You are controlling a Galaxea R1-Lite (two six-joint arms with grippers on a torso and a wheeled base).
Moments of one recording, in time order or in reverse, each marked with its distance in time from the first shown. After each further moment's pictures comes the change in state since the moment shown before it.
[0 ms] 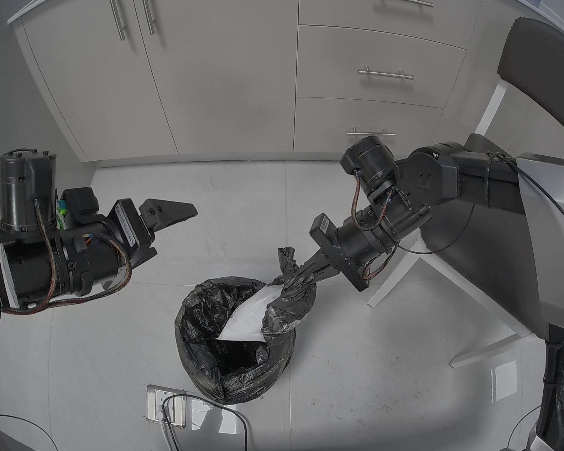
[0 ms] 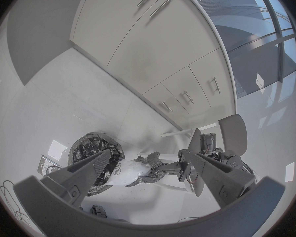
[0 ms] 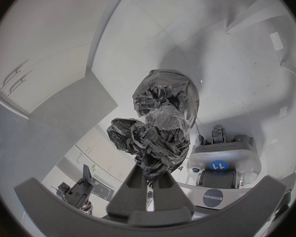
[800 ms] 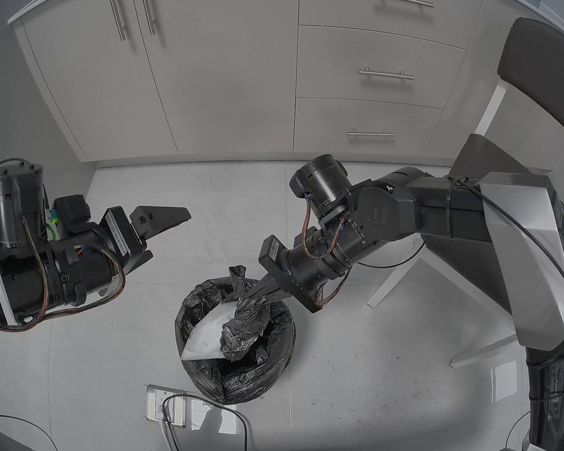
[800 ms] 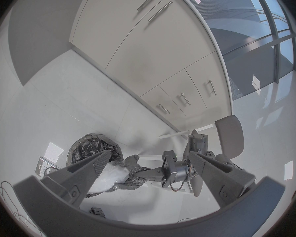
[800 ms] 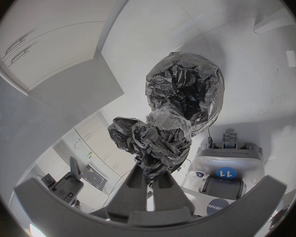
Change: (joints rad) left arm 0.000 -0.037 0.080 -0.088 -0.001 -0.001; right arm 0.130 0.069 0.000 -0.157 -0.003 -0.009
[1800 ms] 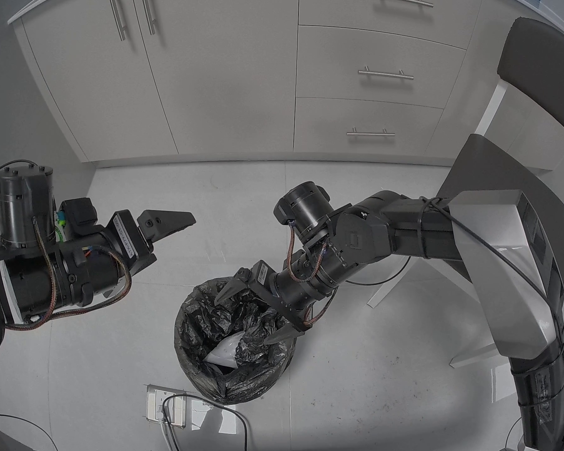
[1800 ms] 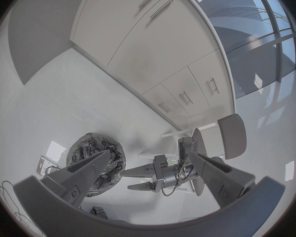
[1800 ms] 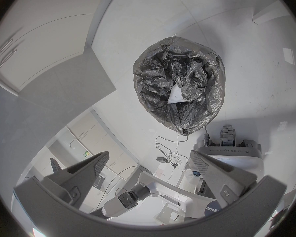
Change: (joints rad) left arm 0.001 0.030 -0.006 0.000 0.001 0.003; right arm 0.029 0.075 0.000 -0.007 -0.001 0.002
